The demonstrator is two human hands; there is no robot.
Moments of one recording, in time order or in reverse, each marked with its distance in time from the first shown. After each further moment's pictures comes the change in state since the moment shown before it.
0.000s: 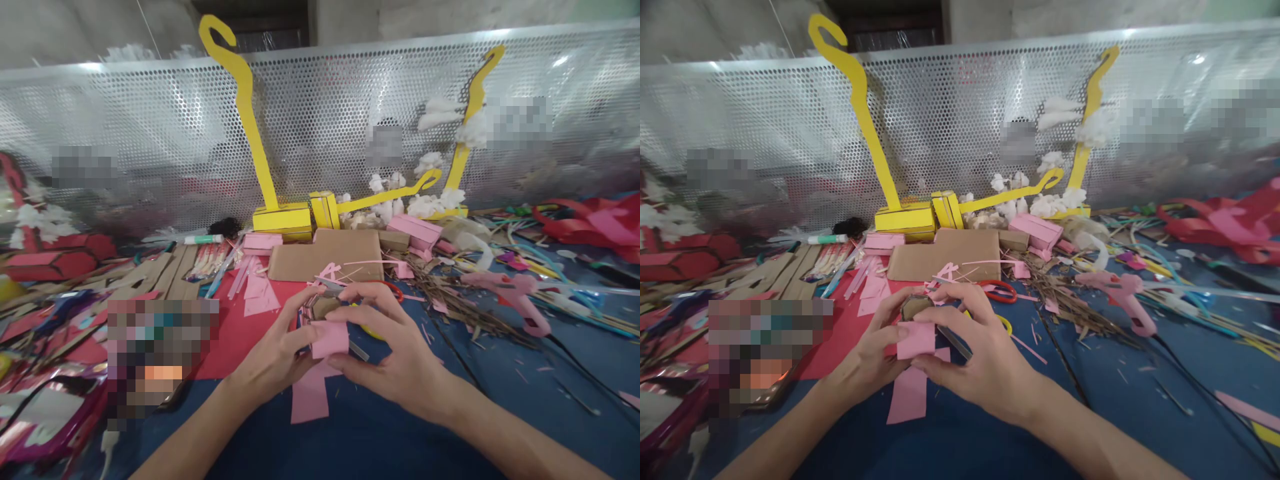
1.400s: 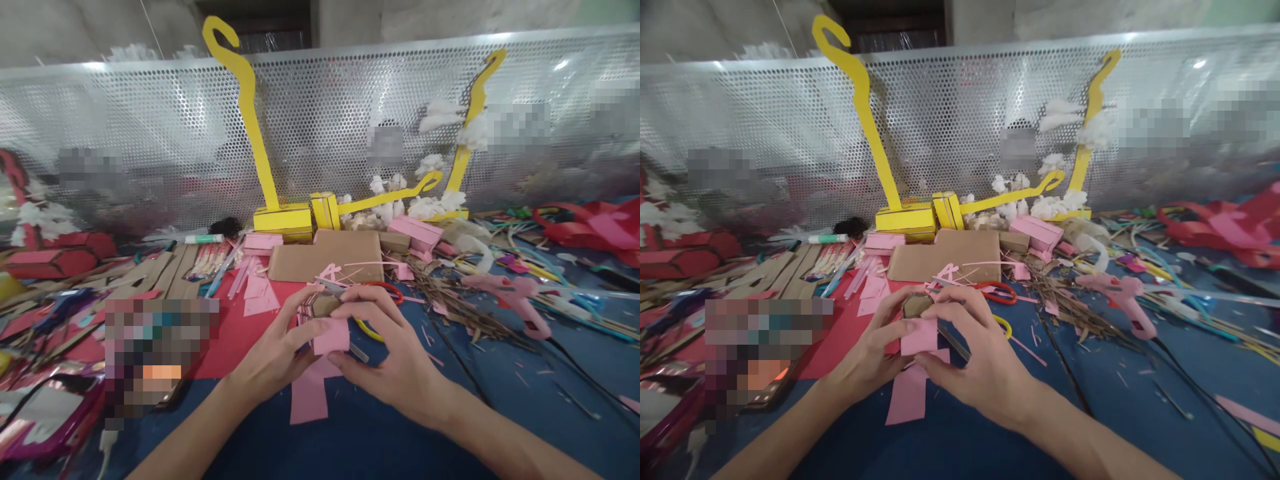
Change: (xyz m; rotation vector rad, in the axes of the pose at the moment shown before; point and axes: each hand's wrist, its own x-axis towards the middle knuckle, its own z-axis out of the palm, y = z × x) left_hand 0.005 0.003 -0.003 0.050 0.038 0.099; right_hand -0.004 0.001 0.005 0.046 -0.004 0.093
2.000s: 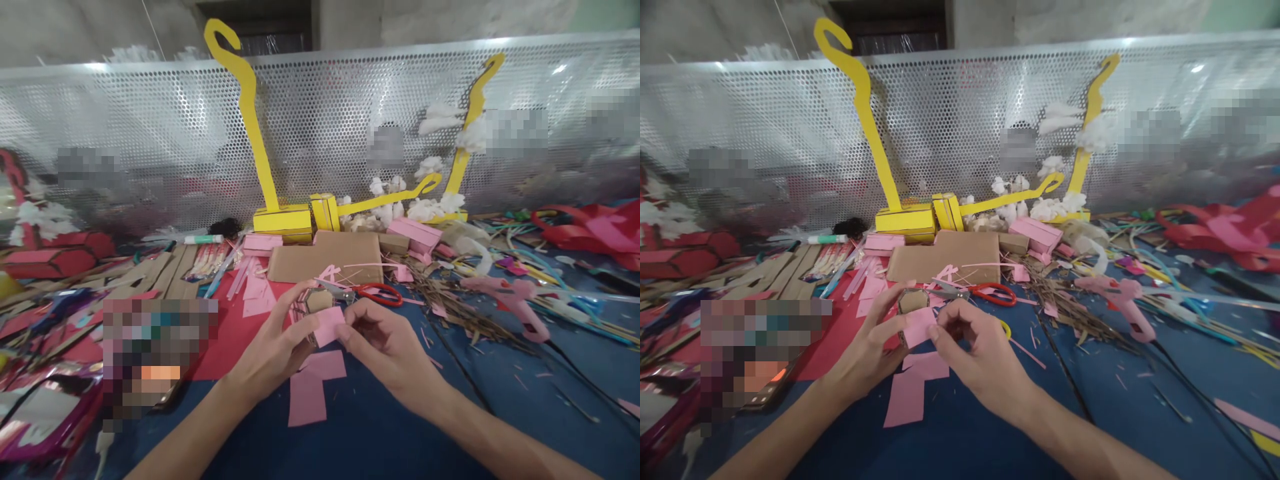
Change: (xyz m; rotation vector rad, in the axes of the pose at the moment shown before) left_hand 0.002 0.000 0.000 0.173 0.020 -0.062; right_hand 0.001 0.002 0.007 0.564 -0.047 0.468
